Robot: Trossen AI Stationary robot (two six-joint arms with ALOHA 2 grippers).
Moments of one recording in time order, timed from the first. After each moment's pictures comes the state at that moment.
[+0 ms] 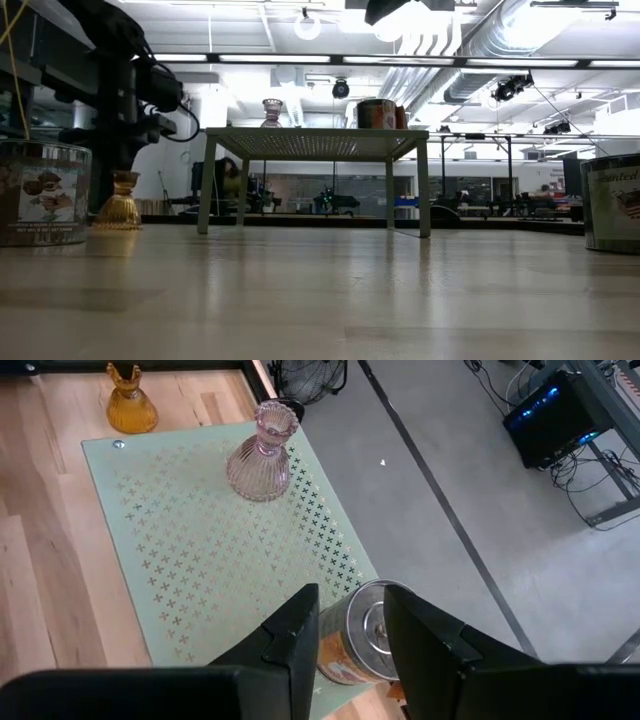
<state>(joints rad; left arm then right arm) 1.05 1.25 0.85 -1.08 0.12 -0.37 -0.22 1.66 2.03 -1.14 0.41 -0.06</state>
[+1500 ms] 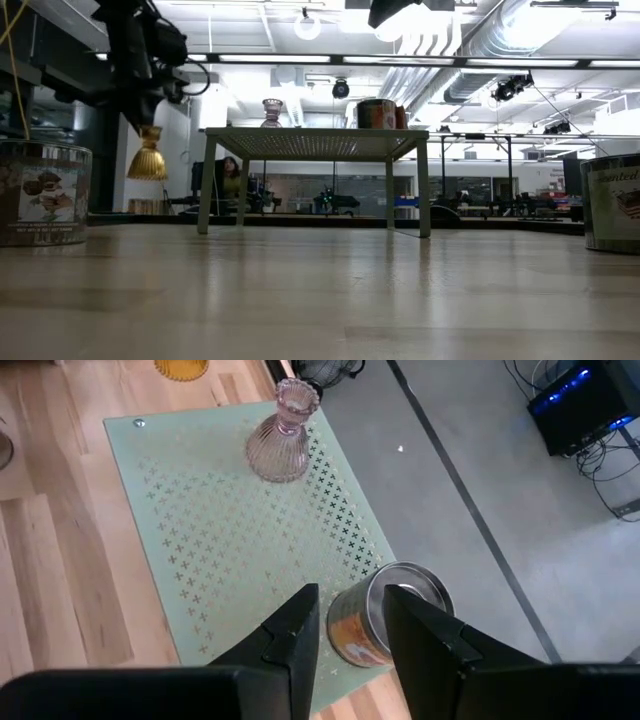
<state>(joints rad) 1.05 1.21 1.15 -1.25 0.14 -0.32 -0.22 1.66 2.03 -1.19 0.37 -0.04</state>
